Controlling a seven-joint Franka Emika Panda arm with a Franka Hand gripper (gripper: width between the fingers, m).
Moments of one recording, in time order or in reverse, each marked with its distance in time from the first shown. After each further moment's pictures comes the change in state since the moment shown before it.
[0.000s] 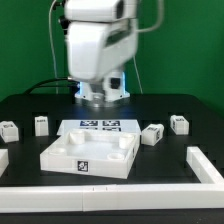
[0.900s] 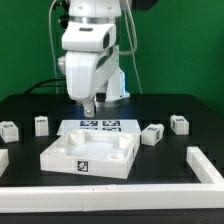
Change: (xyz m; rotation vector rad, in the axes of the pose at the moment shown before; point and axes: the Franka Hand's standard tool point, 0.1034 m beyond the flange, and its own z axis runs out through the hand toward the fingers) arm -0.028 -0.072 0.063 -0.068 0.032 -0.061
